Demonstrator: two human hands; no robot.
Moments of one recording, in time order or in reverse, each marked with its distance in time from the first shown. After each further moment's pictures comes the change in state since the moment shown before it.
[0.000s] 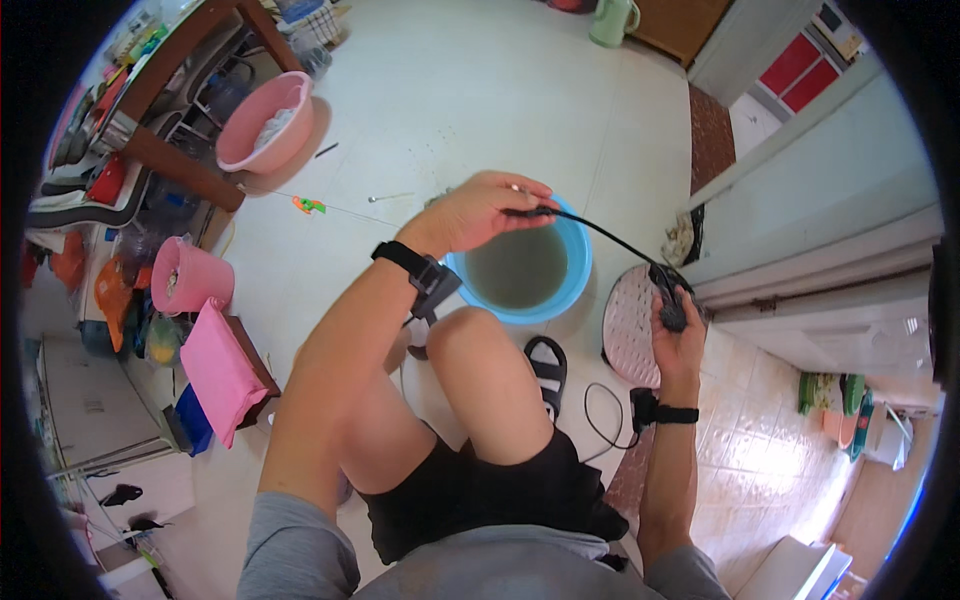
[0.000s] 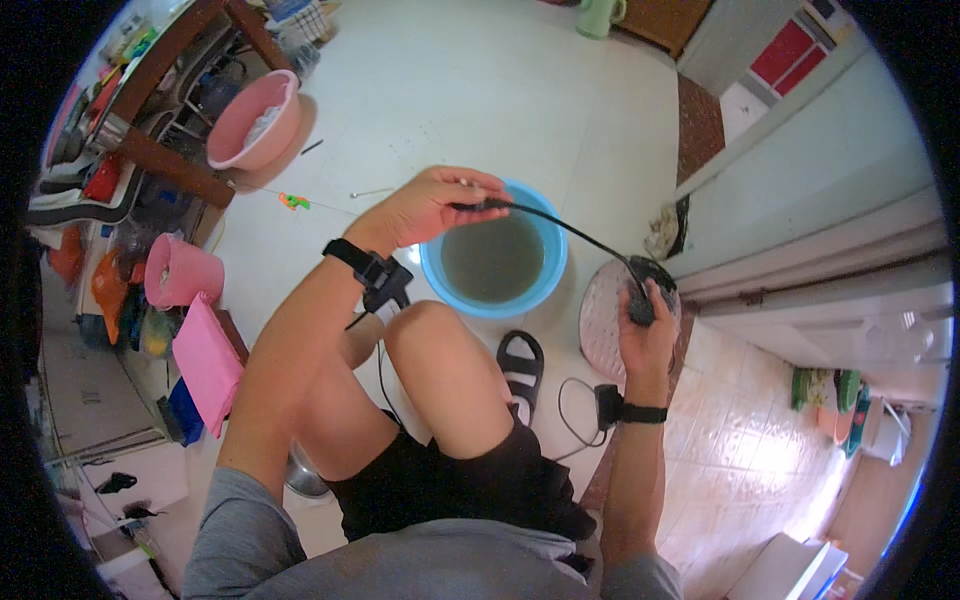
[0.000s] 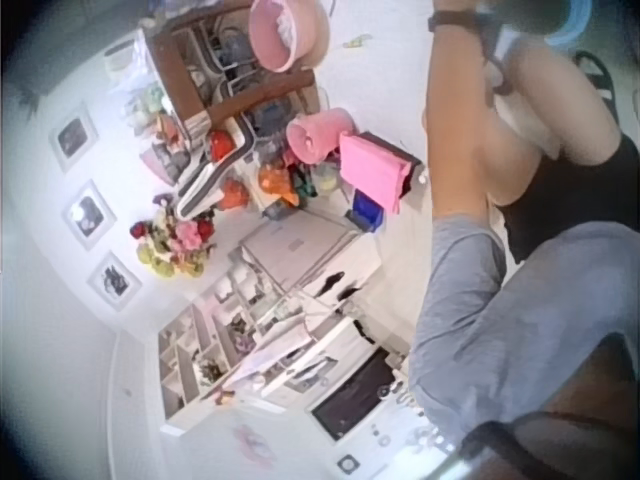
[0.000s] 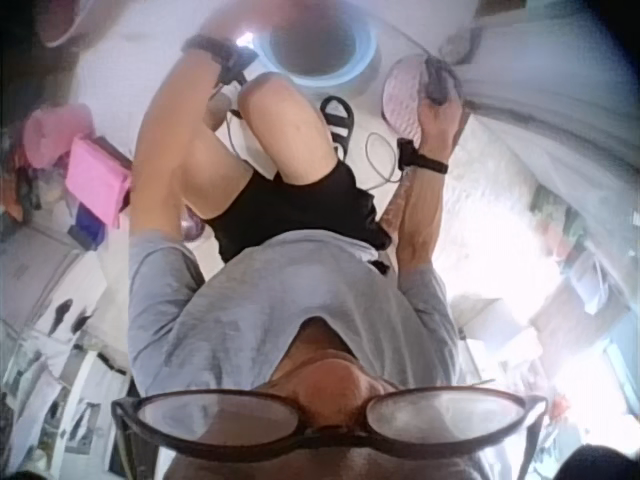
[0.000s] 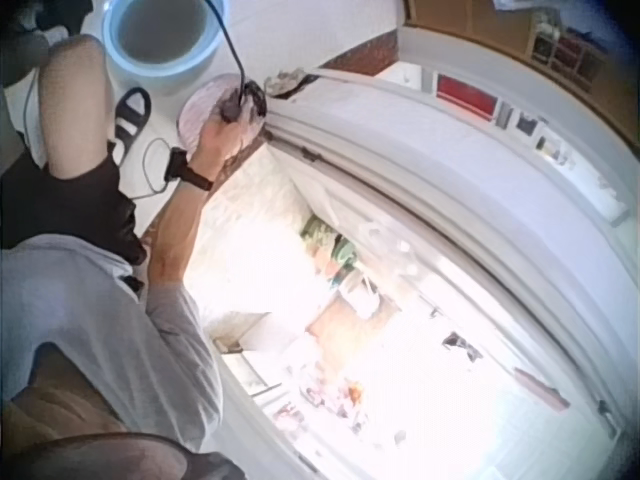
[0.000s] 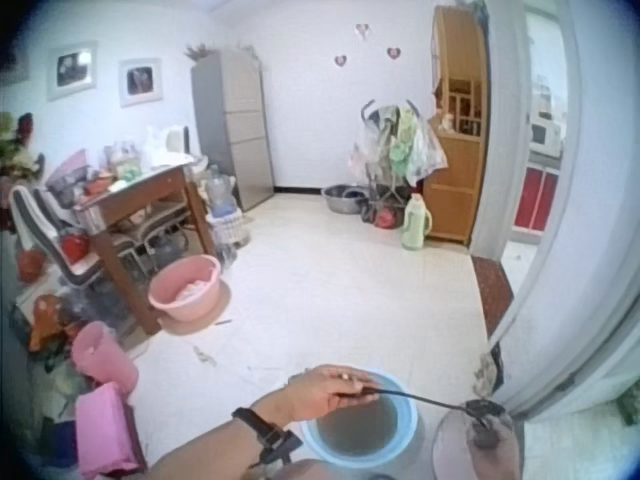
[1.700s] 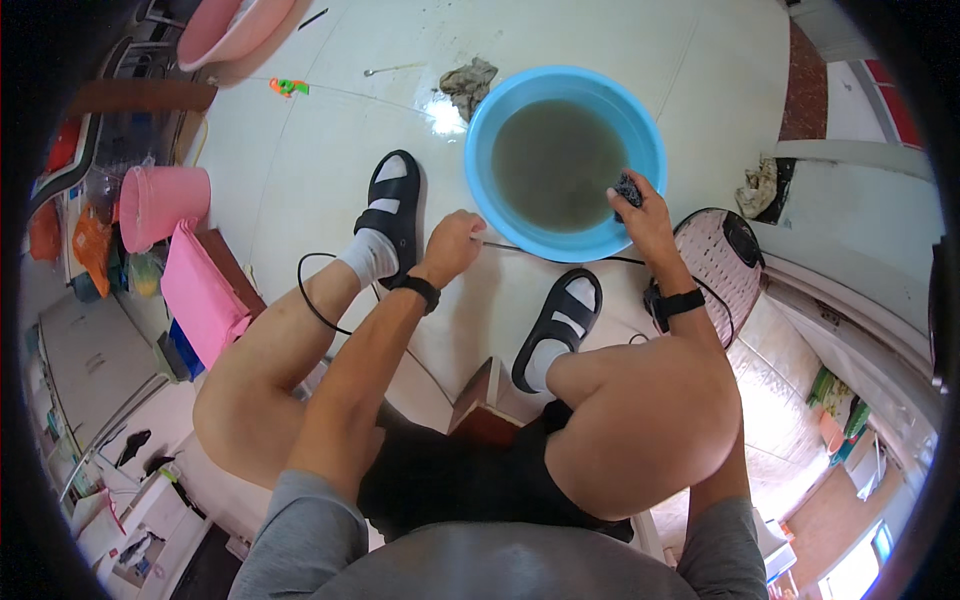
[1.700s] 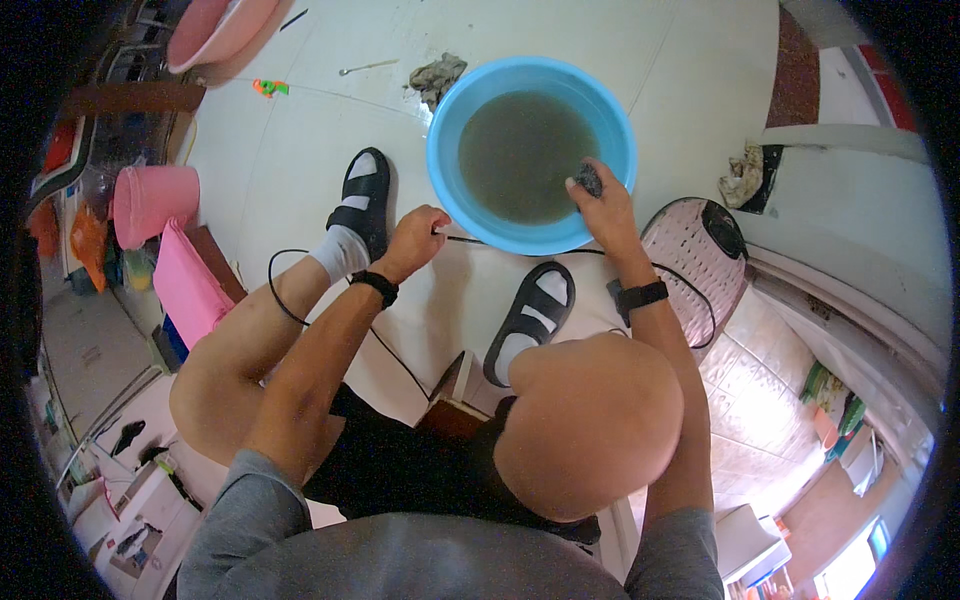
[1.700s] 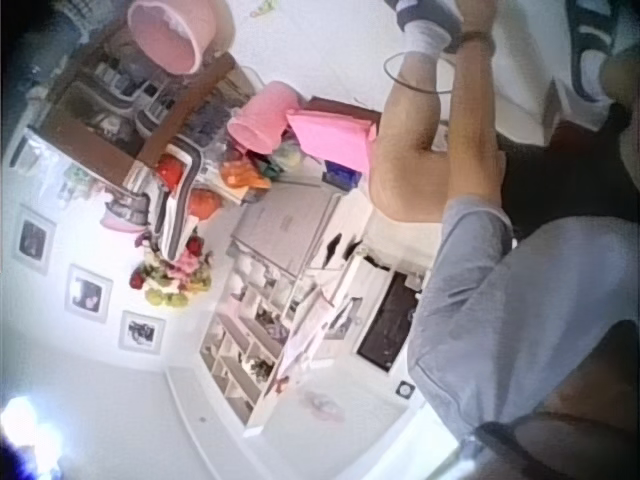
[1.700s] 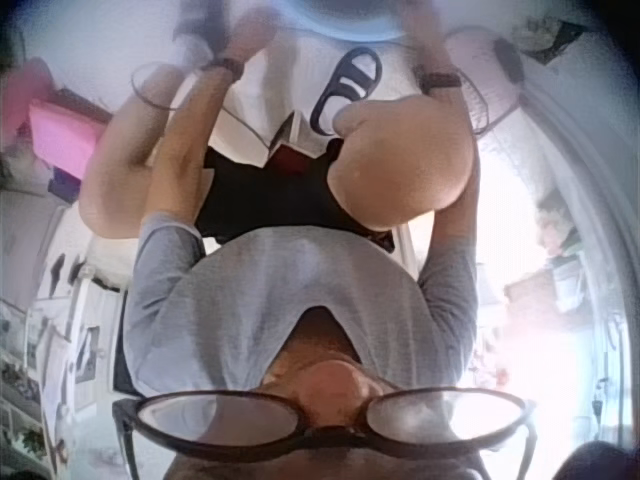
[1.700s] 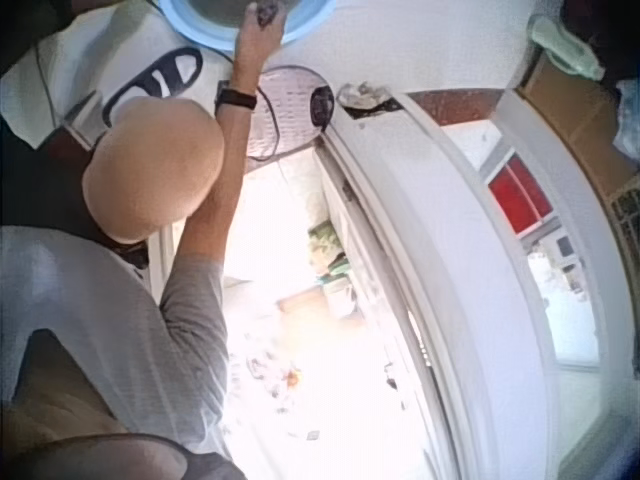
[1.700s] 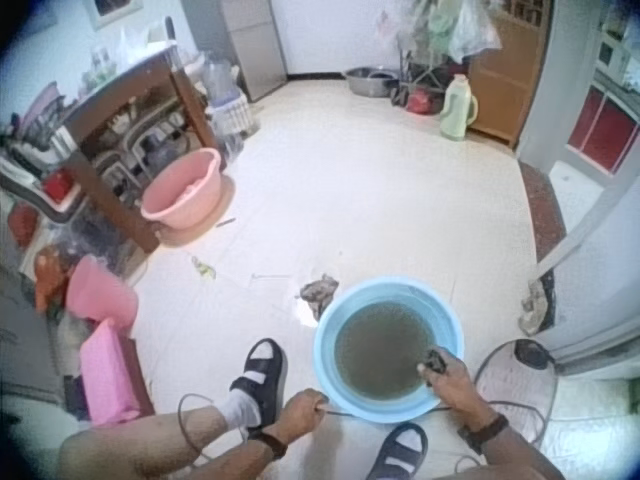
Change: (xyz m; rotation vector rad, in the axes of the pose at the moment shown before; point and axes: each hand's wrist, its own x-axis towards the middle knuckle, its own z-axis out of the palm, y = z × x) left_hand -0.081 -0.272 -0.166 1.255 0.582 -0.043; right_hand 0.129 0.163 0.010 -1.479 -0.364 0.073
